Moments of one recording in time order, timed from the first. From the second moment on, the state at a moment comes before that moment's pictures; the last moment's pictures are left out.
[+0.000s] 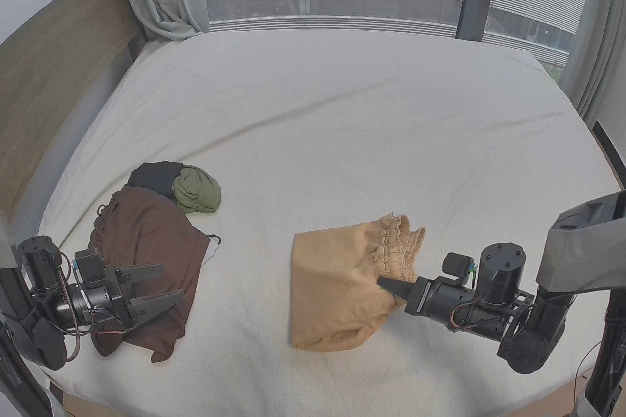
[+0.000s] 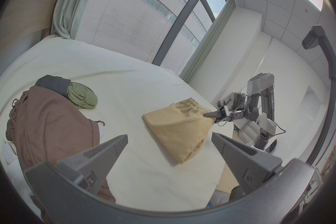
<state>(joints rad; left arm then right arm) 0.15 1.95 -0.08 -1.55 -1.01 -0.05 0.56 2.19 -0.35 -1.54 0.21 0.70</state>
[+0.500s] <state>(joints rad) 0.15 1.95 -0.06 -1.55 -1.02 0.00 0.62 2.04 -0.39 -1.54 0.21 0.70</state>
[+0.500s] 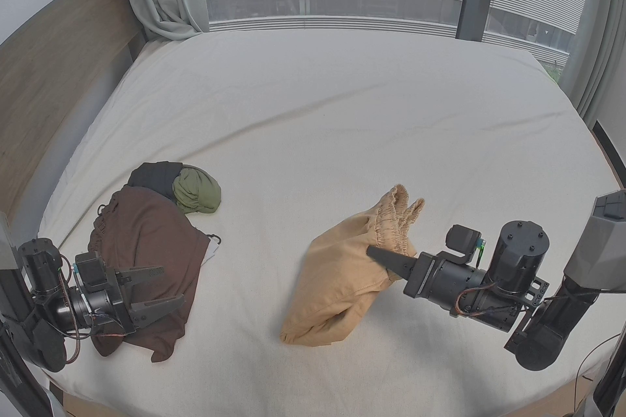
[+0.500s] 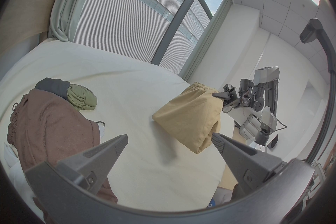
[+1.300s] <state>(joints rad) 0.14 1.96 -0.06 -1.55 -1.02 0.00 0.60 1.98 -0.71 -1.24 0.21 0.70</state>
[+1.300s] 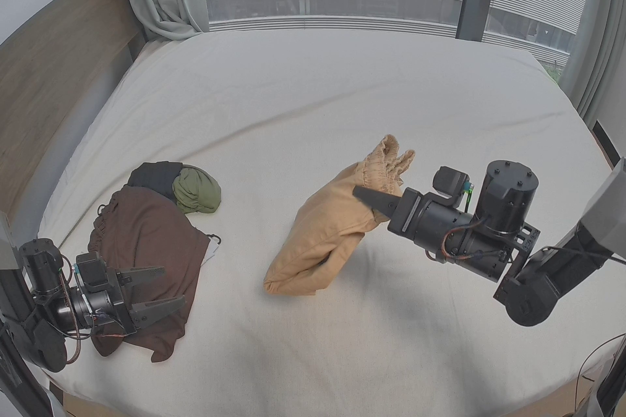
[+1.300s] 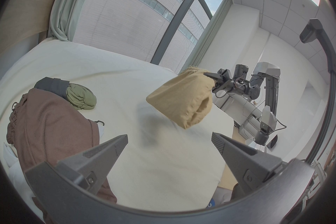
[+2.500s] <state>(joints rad) 0.14 1.96 -0.06 -1.55 -1.02 0.00 0.50 2.25 -1.37 -0.84 0.26 0.70</state>
